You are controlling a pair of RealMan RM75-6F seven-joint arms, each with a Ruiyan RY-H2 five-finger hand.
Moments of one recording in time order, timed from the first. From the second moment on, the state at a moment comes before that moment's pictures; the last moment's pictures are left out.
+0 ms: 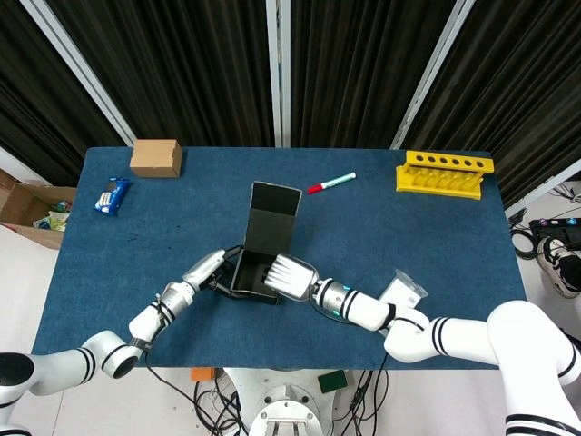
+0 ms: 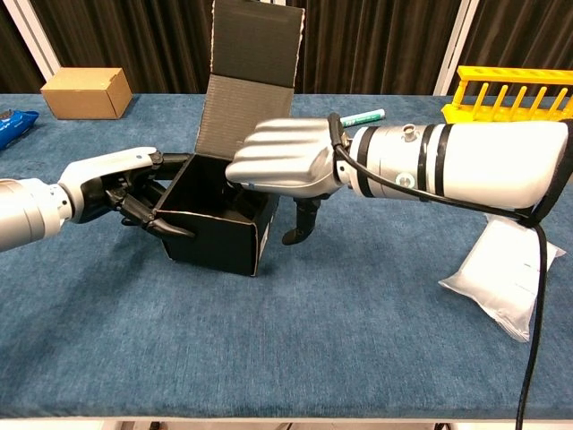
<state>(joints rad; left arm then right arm) -0.71 -1.65 -0.02 -1.17 1.50 0.89 -0.92 1.09 -1.65 0.07 -1.34 -1.51 0.70 -0.39</state>
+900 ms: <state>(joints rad) -0.70 -1.65 -0.02 -1.17 1.49 0.90 -0.87 1.05 -1.64 0.06 -1.36 -1.48 0.74 -0.44</state>
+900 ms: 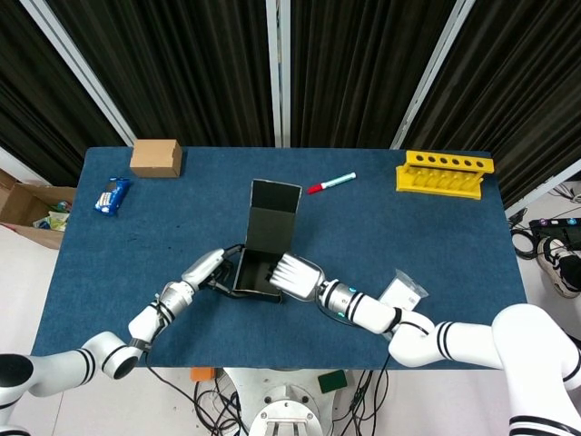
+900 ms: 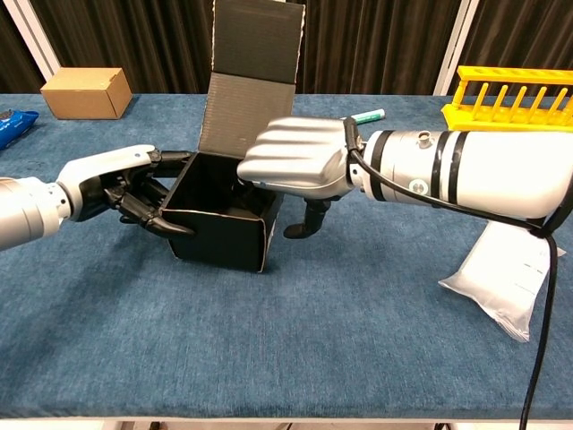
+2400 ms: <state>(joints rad) -0.67 -1.63 -0.10 -1.28 1.38 0.82 -0.78 0.93 -1.48 0.23 -1.33 -1.12 0.57 0.30</state>
